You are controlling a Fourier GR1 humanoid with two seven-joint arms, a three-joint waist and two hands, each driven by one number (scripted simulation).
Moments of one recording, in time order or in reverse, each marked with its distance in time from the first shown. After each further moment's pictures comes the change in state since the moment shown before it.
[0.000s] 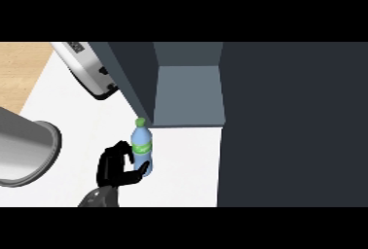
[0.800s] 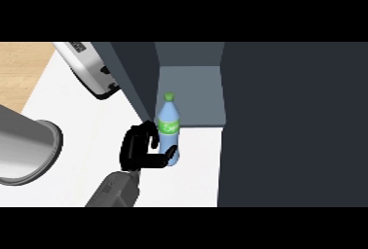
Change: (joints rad) left arm 0.026 -0.049 -0.221 -0.447 0.061 0.234 0.333; right arm 0.013 0.012 0.001 0.006 -0.006 0.013 0.000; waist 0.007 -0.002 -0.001
